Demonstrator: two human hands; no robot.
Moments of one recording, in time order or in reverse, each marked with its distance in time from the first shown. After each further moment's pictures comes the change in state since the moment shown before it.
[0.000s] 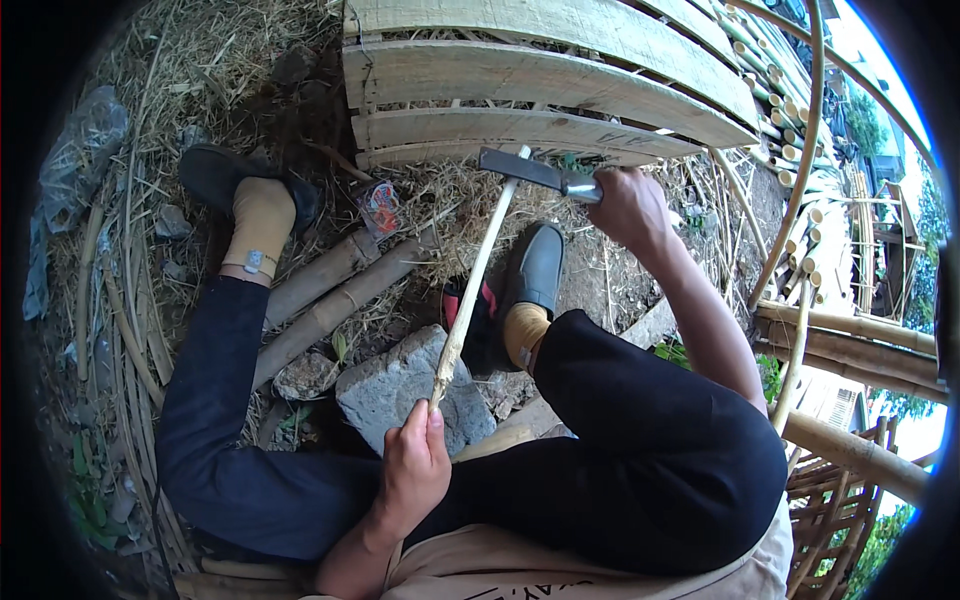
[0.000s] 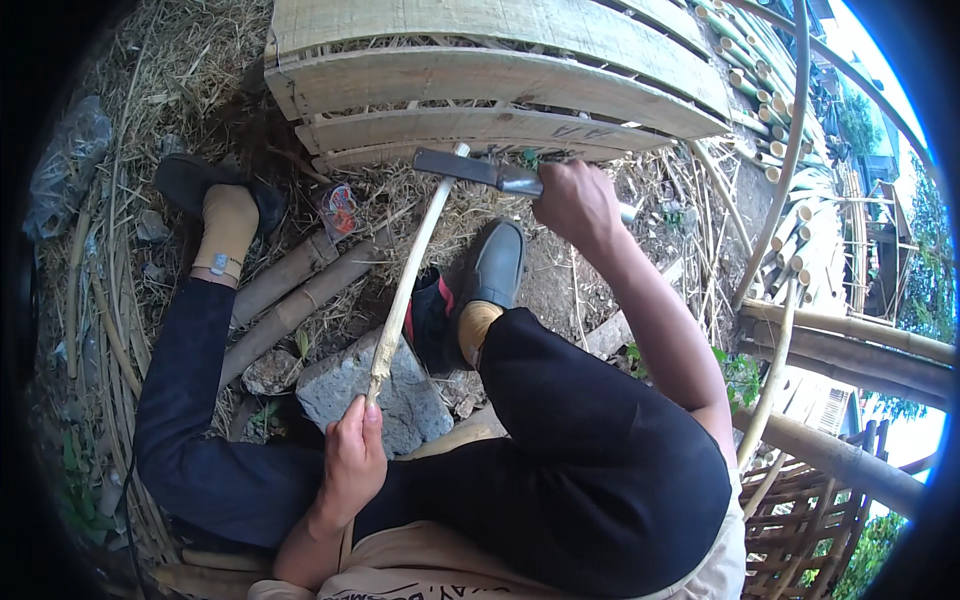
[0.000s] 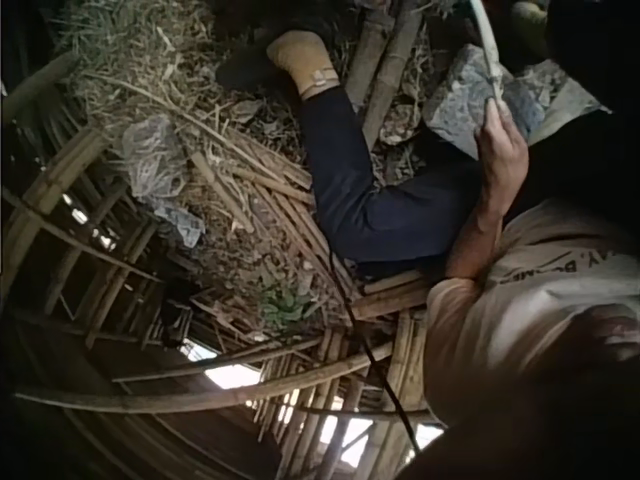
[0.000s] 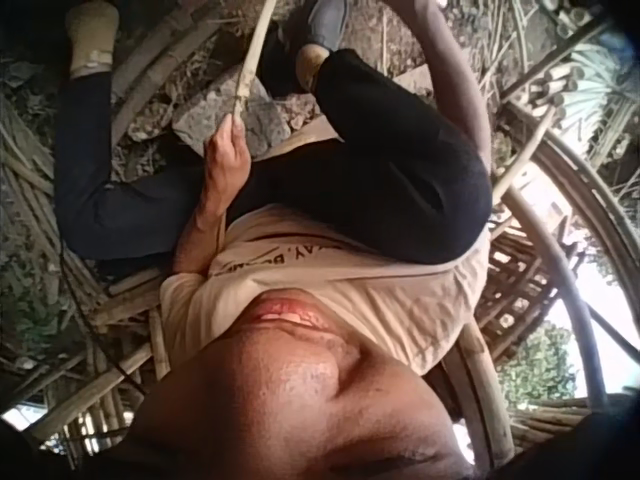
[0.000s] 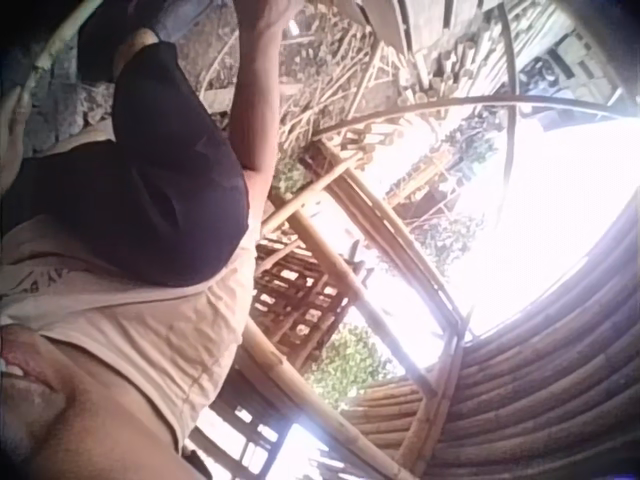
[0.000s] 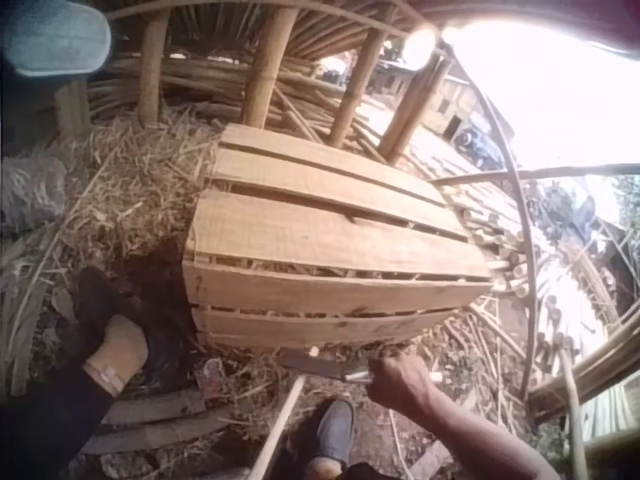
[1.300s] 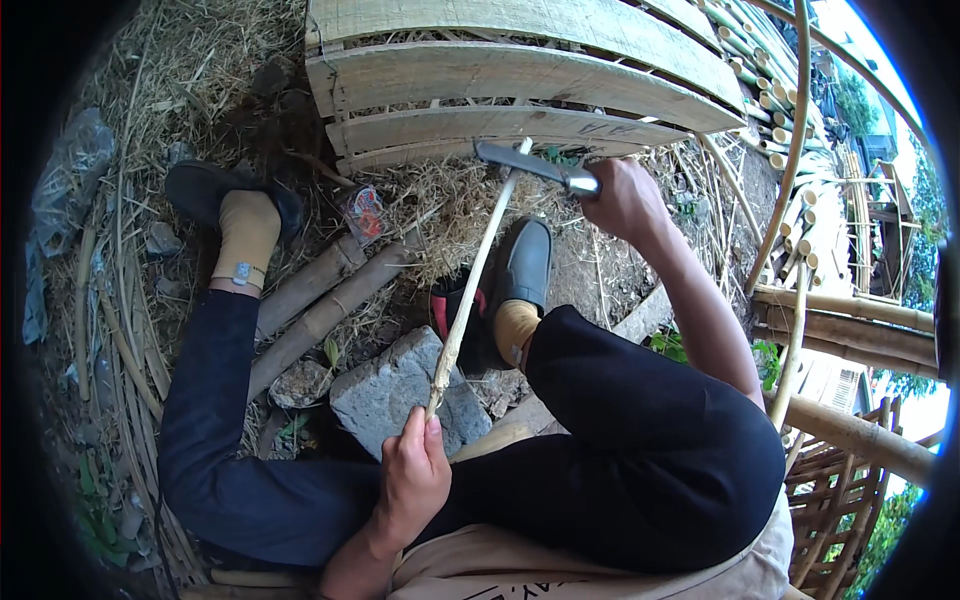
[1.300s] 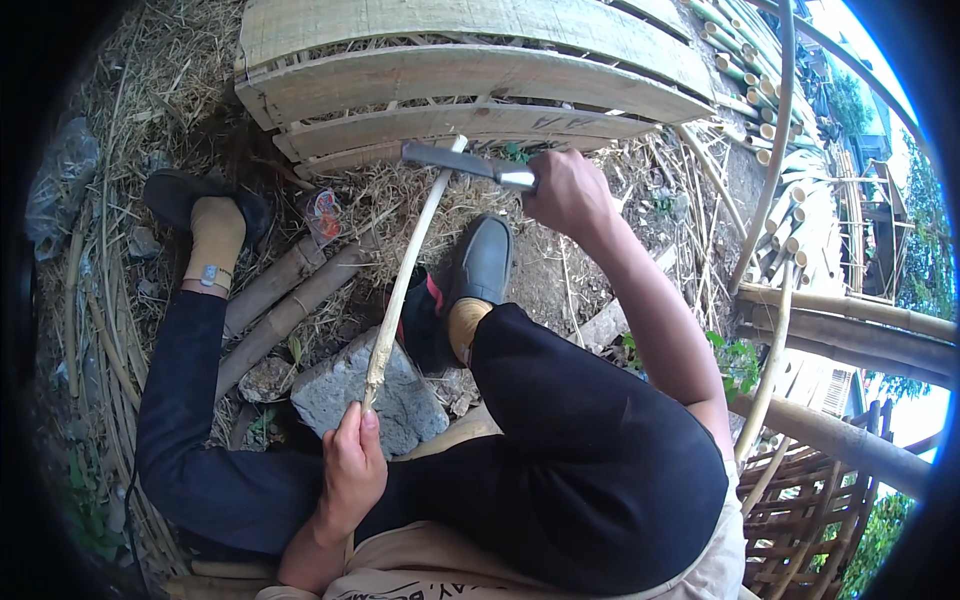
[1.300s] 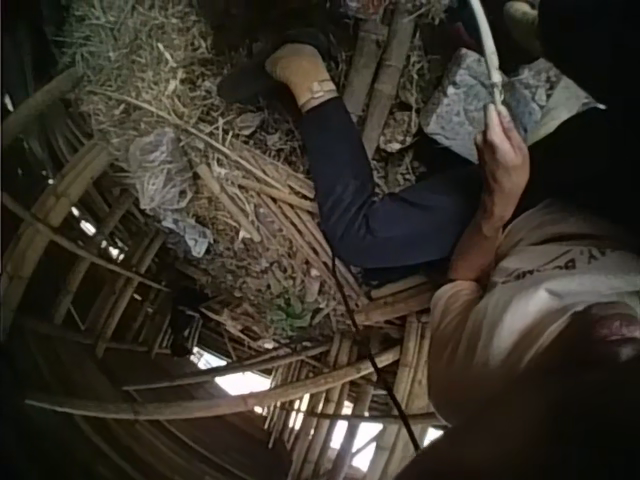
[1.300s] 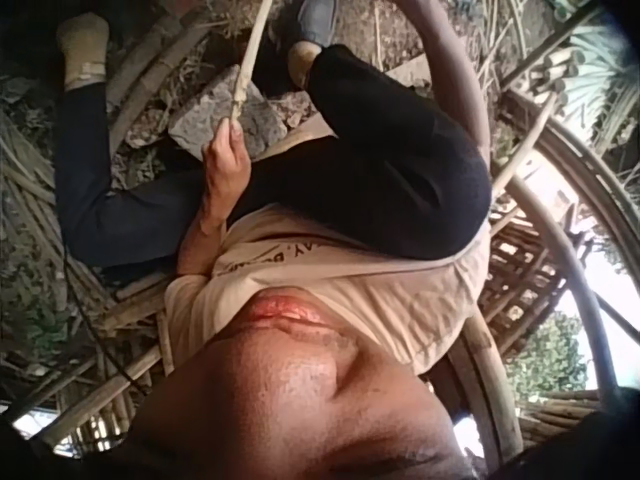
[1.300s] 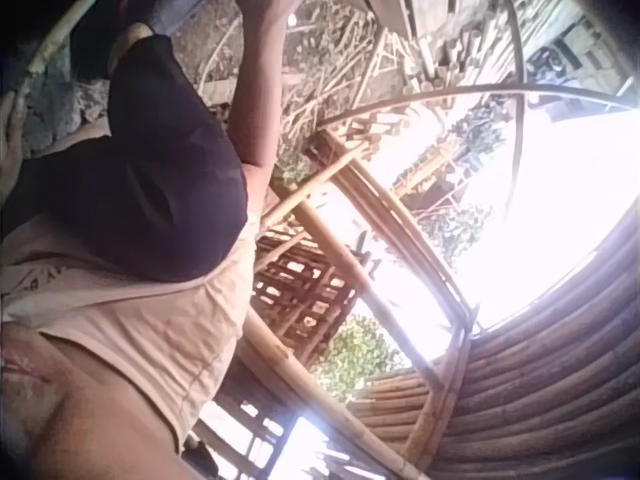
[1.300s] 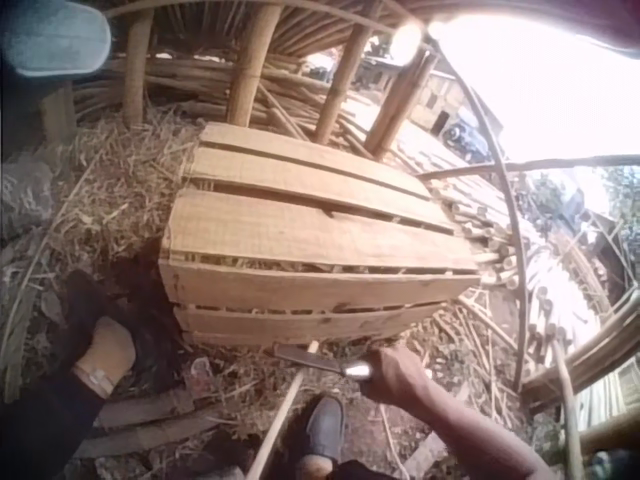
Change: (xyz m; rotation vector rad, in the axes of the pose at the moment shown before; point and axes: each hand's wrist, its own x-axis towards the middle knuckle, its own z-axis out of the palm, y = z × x) left_hand -0.008 0.002 0.007 0.049 -0.022 0.011; right_hand -0.006 0.009 -0.015 0.061 -0.067 0.111
